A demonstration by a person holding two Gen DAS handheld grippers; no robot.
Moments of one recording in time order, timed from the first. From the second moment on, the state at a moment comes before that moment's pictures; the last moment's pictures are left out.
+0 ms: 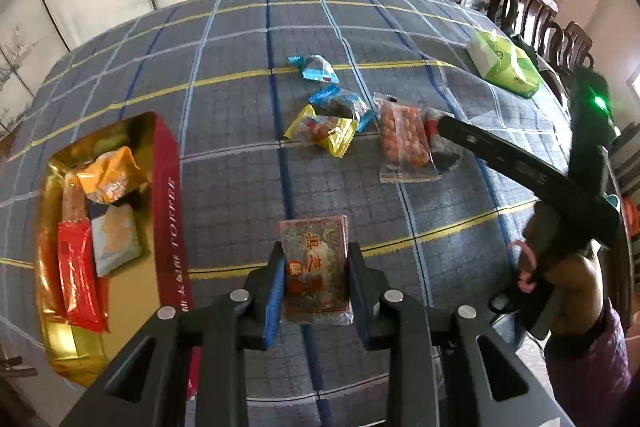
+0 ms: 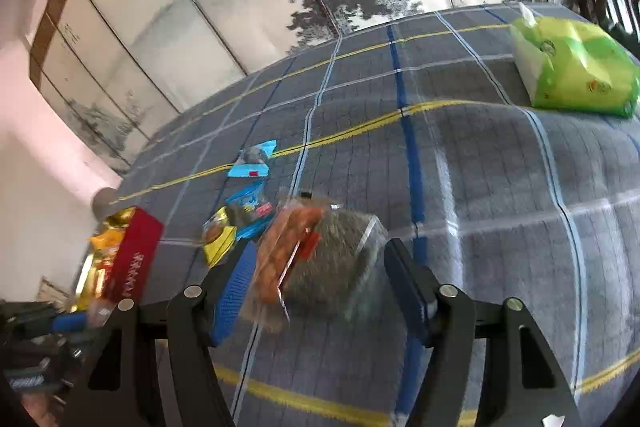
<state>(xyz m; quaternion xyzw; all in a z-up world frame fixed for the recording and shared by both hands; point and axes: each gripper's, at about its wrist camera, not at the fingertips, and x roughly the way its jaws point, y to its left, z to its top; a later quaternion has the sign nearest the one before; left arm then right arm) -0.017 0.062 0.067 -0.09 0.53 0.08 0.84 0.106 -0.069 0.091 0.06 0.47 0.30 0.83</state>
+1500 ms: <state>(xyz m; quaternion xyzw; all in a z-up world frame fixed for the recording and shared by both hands) -0.096 0.102 0.104 -0.08 0.48 0.16 0.86 0.096 -0.100 0.083 -0.05 0.46 0.24 0.86</state>
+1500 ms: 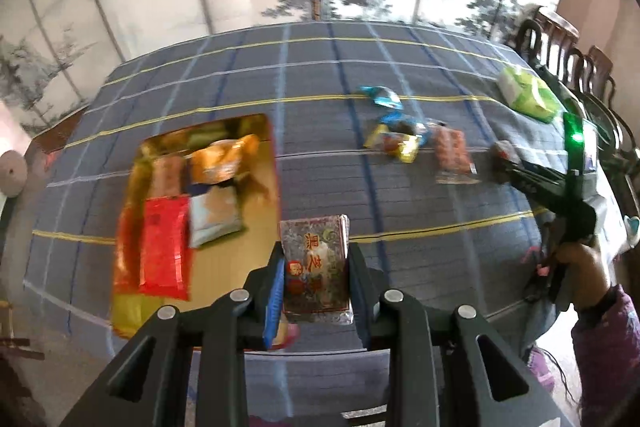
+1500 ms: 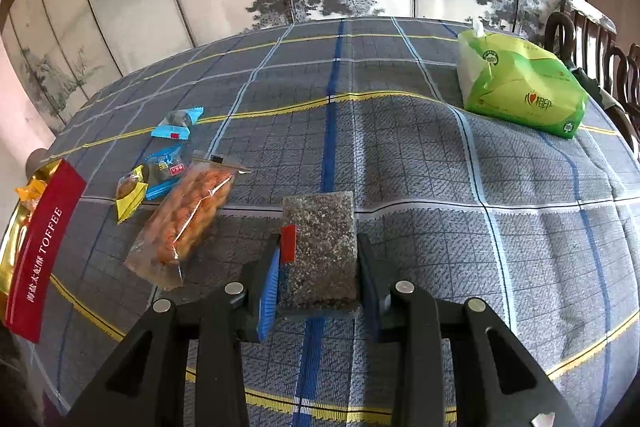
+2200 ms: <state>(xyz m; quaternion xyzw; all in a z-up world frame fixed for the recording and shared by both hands) -0.131 0.171 0.068 -0.06 0.47 0.27 0.84 0.093 -0.093 0.081 -0.08 0.45 0.22 0.86</state>
